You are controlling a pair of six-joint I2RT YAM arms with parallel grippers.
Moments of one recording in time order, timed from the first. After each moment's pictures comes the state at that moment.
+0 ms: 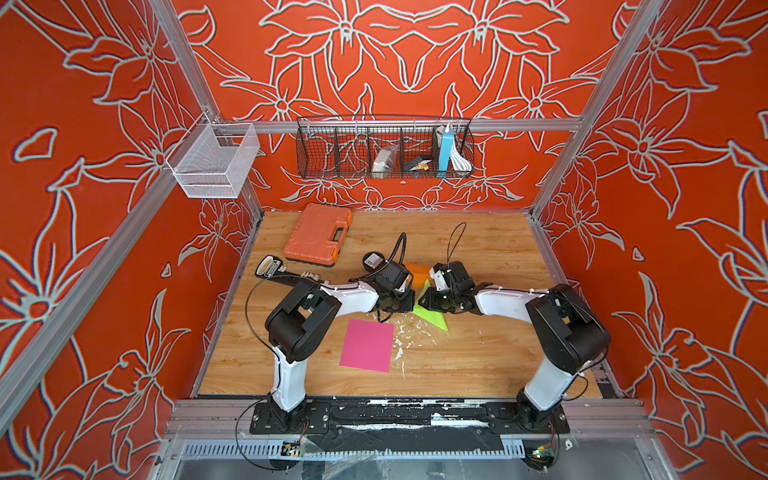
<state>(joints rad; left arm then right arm) -0.65 1.91 1.10 -0.14 0.22 -0.60 0.54 1.73 0.84 -0.07 -0.33 0.57</state>
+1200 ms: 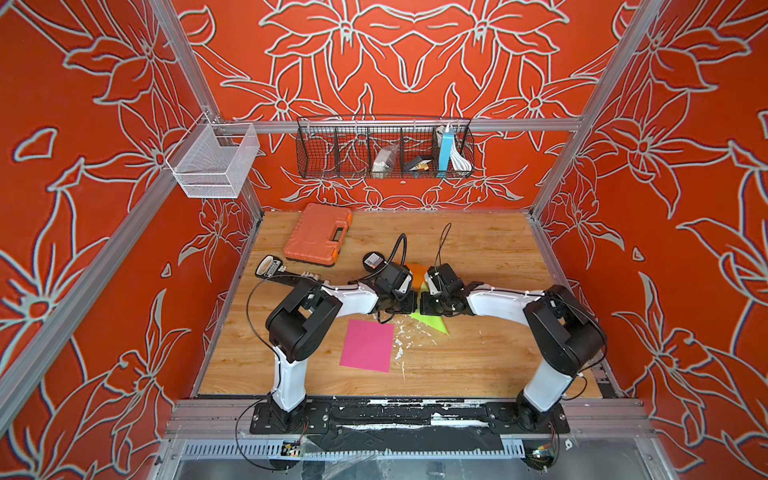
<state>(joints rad) -0.65 1.93 1.08 -0.06 0.33 -0.62 0.63 1.73 0.90 -0.21 -0.17 0.57</state>
